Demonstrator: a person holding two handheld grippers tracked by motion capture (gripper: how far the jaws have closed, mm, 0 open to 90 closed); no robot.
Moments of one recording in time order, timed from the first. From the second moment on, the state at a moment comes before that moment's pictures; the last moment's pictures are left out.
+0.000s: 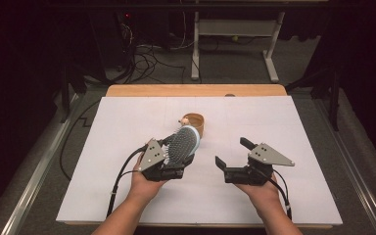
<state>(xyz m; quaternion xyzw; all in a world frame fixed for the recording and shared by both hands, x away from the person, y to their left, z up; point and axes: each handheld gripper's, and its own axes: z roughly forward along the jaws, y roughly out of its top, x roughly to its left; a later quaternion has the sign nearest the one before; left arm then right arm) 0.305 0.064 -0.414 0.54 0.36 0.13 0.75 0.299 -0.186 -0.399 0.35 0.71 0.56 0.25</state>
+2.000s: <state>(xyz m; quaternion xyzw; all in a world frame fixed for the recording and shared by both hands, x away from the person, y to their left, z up) 0.292 0.046 -0.415 0.55 0.35 0.14 0.75 0.310 -0.118 -0.371 0.30 0.72 0.61 0.17</state>
